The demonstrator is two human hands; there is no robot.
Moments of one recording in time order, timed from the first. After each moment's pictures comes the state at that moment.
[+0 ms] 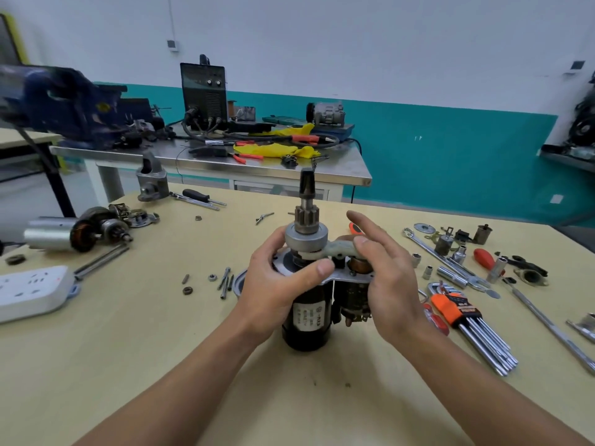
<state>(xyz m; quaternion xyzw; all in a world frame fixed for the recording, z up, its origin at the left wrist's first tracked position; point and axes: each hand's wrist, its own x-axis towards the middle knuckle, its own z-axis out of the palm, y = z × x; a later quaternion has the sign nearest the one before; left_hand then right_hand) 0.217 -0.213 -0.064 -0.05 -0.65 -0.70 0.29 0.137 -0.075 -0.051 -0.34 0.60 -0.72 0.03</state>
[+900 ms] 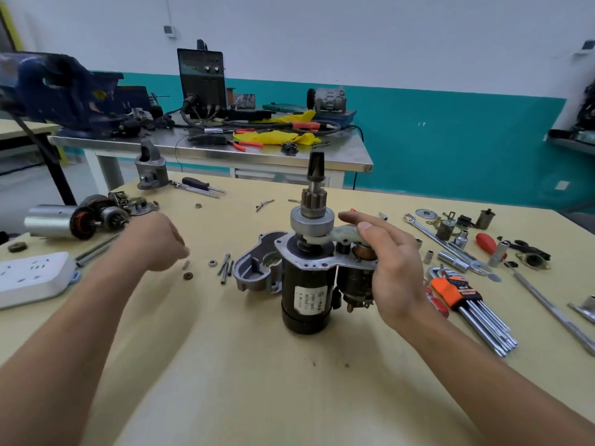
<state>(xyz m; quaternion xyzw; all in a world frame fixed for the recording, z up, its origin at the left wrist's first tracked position) 0.245 -0.361 -0.038 0.39 -0.90 -0.18 0.11 0.142 -0.072 -0.049 -0.31 0.60 -0.74 0.01</state>
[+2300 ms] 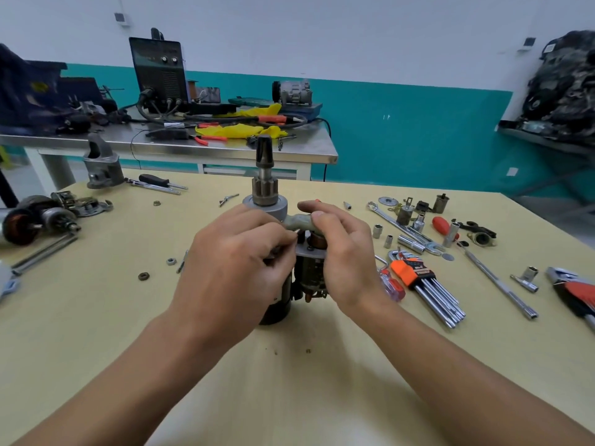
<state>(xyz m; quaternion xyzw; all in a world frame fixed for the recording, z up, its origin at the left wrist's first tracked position) 0.254 -0.179 -0.028 -0.08 -0.87 -0.15 0.47 0.146 -0.070 -0.051 -0.27 0.62 -0.73 0.01</state>
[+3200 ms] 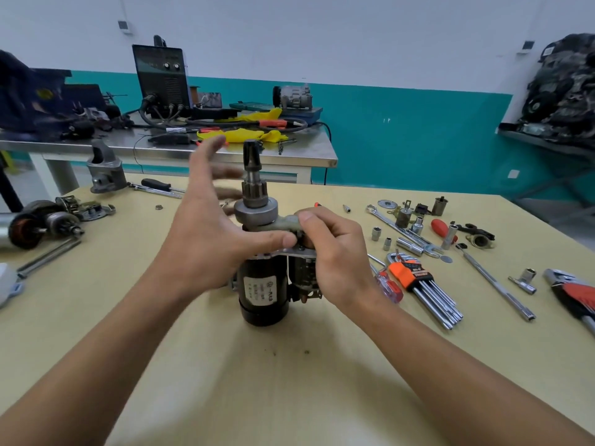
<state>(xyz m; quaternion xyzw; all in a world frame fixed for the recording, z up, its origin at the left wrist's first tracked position) 0.245 -0.205 0.000 0.05 -0.83 -0.45 0.33 0.148 -0.071 -0.046 -0.34 0.66 -0.67 -0.02</state>
